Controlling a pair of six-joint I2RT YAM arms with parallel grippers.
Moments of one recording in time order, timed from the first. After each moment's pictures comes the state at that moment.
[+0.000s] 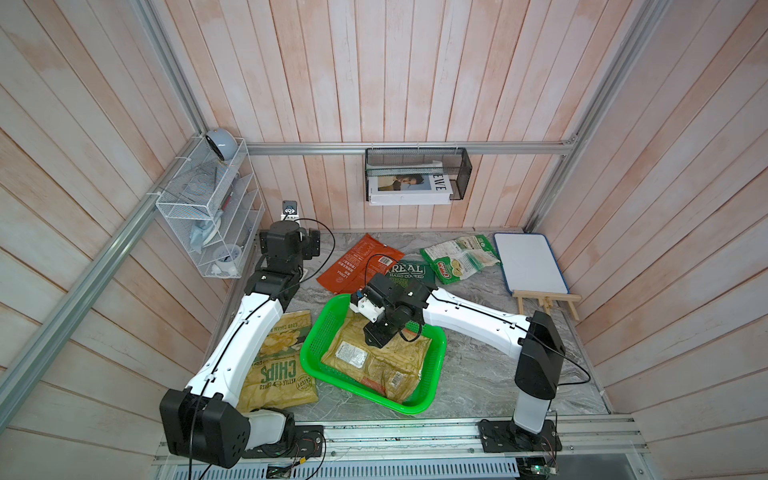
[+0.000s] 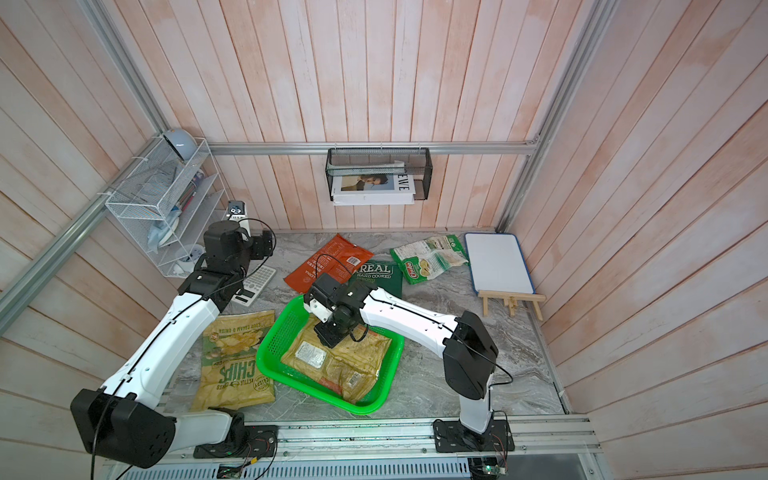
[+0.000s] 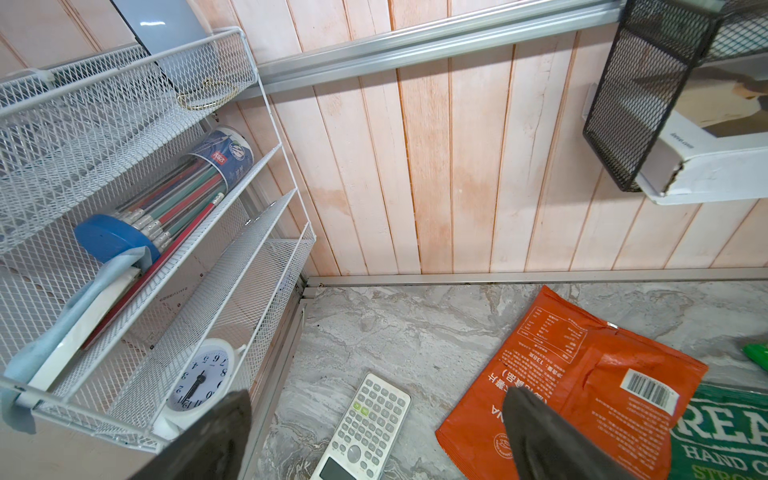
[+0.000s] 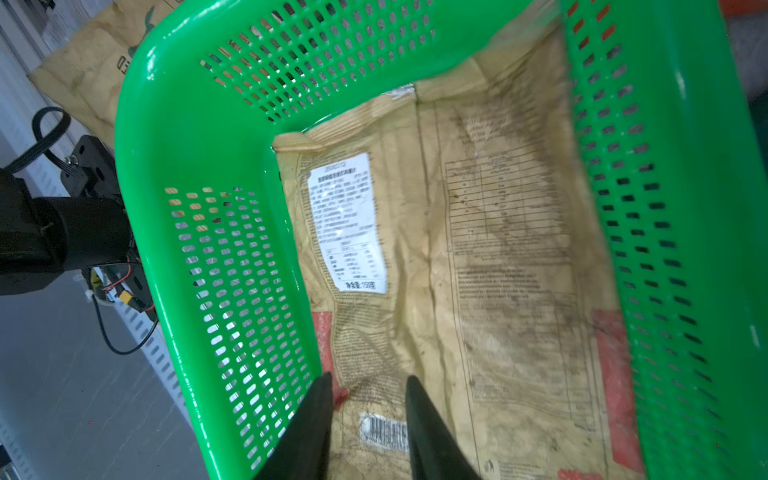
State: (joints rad) left arm -0.21 1.32 1.26 -0.25 -0.40 0.09; right arm 1.03 1.85 1.63 -0.97 -0.21 0.20
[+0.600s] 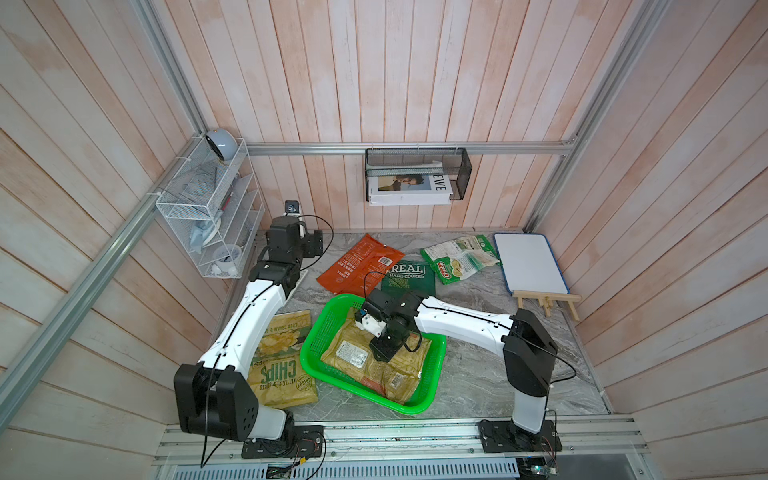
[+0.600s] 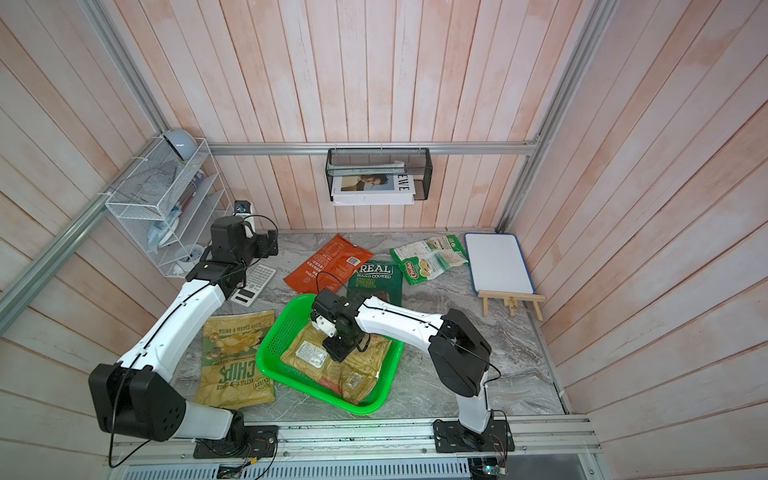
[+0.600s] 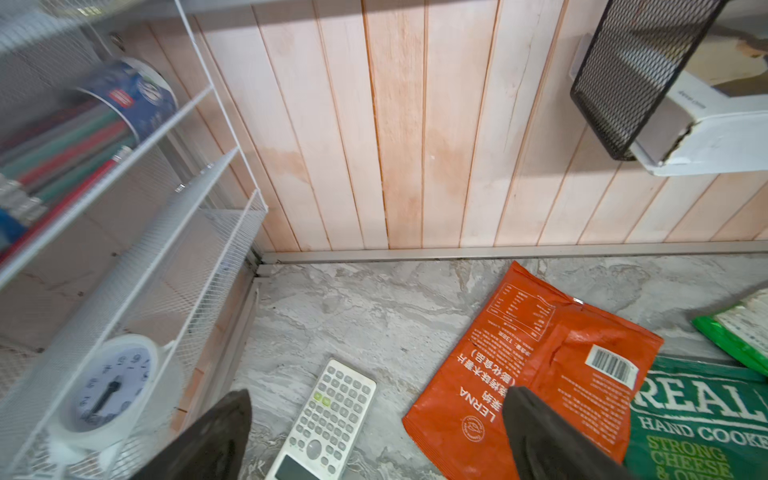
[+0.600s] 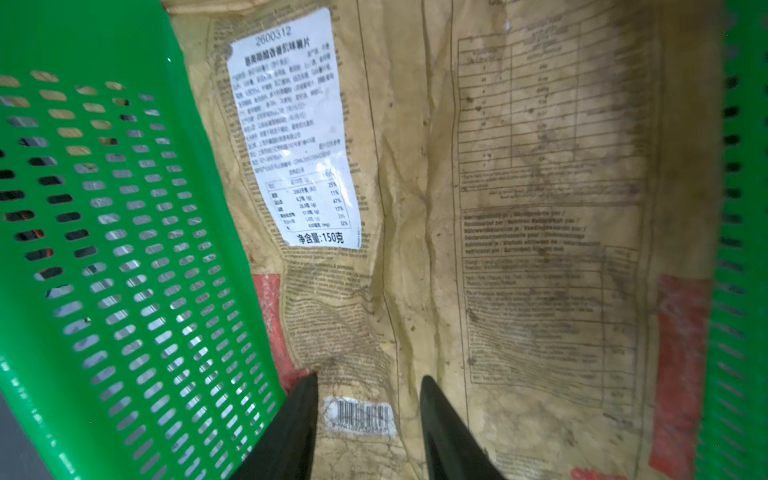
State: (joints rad) left arm -0.14 1.48 1.33 -0.29 -0.20 0.00; right arm 1.04 1.88 1.47 -0.93 -0.19 0.15
